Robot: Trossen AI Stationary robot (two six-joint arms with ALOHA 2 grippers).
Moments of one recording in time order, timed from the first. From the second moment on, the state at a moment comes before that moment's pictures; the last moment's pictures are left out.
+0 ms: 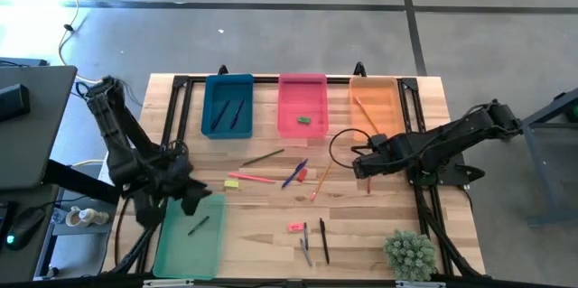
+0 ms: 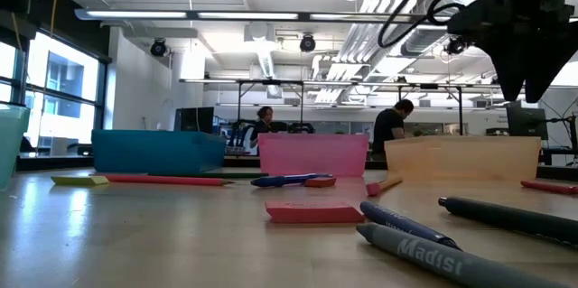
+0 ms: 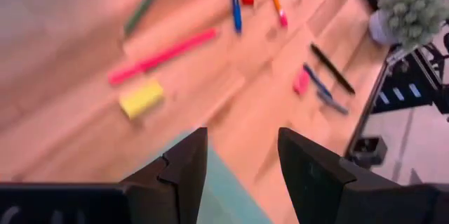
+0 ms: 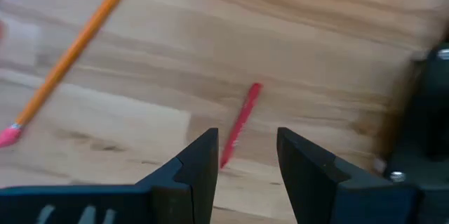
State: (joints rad) left arm -0.91 0.98 0.82 -1.02 -0.74 -1.79; right arm 0.26 1.27 0.93 -1.21 0.15 1.59
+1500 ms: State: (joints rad) left arm 0.05 0.81 0.82 -1.02 -0.35 -0.97; right arm -0.05 1.44 1.17 -0.74 0.03 -0.19
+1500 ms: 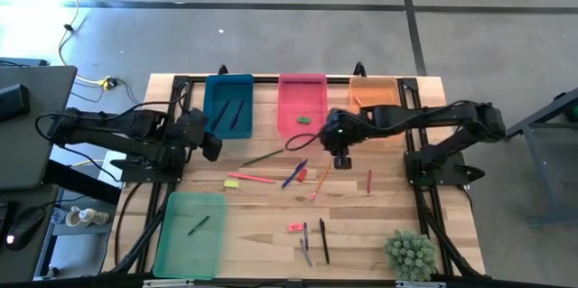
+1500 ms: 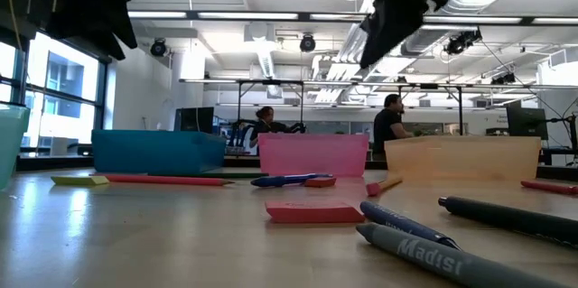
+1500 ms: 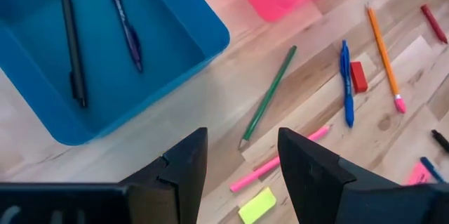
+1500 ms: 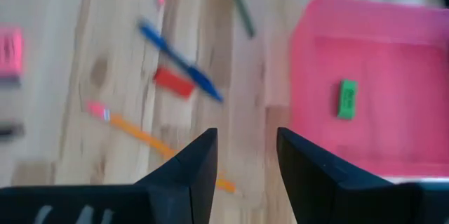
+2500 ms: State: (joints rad) left arm 0.05 0.81 0.82 -1.02 -0.38 -0.95; right arm 0.11 1.80 1.18 -0.71 0.00 -0.45
